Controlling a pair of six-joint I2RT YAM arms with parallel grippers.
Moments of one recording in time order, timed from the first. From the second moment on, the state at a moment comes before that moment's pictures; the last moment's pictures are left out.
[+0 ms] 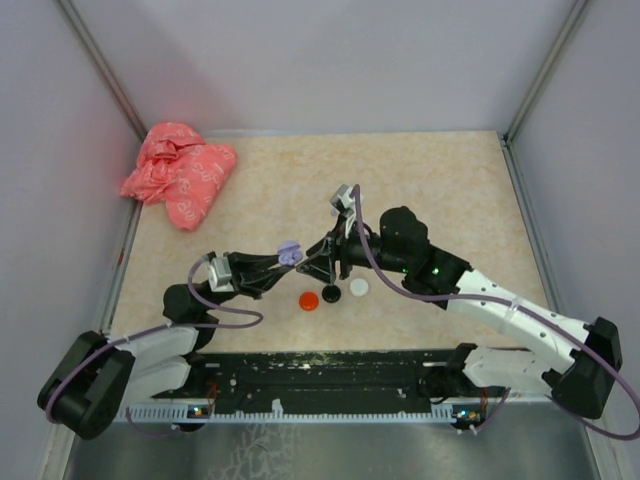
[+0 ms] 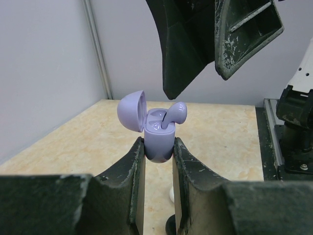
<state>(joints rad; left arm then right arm) -0.51 1.07 0.11 1.52 0.66 -0.22 0.90 1.07 0.93 -0.01 -0.38 0.35</state>
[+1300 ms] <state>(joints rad) -0.50 1.09 0.15 1.42 0.64 -0.26 0.90 1.13 0.95 0.04 -0.36 0.34</state>
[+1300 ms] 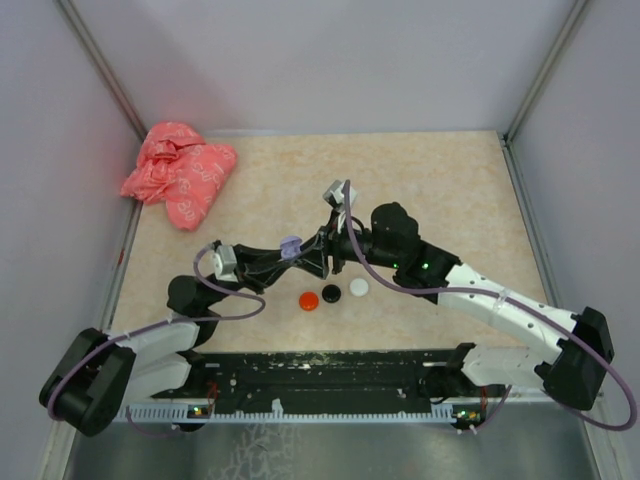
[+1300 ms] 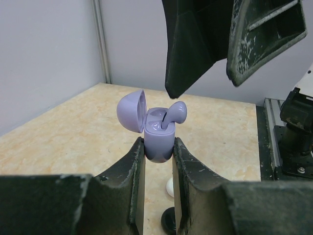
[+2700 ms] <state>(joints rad) -0.50 1.08 0.18 1.30 0.64 -0.24 0.91 1.22 1.01 0.01 -0.43 0.34</state>
